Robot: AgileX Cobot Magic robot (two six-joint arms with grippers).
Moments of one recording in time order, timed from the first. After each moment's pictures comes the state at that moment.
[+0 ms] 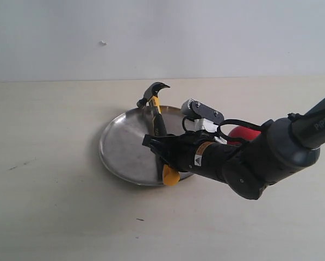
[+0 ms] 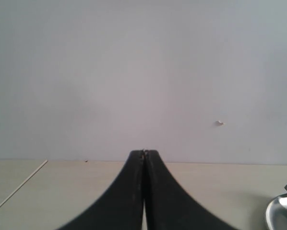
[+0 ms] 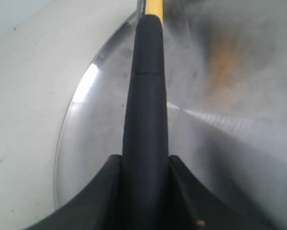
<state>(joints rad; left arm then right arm) -0.16 0.12 0.00 -0.86 -0.26 0.88 0.60 2.08 -0.84 -0.13 -0.62 0.86</state>
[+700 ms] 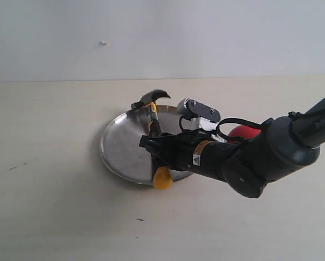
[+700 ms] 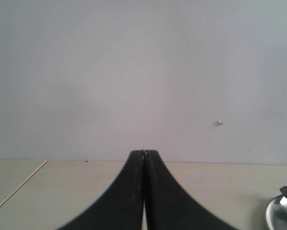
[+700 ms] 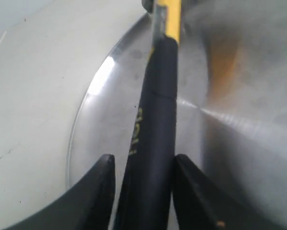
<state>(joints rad) -0.16 0.12 0.00 -0.86 -0.26 0.88 0.60 2.08 -0.85 -0.18 -0.62 0.86</state>
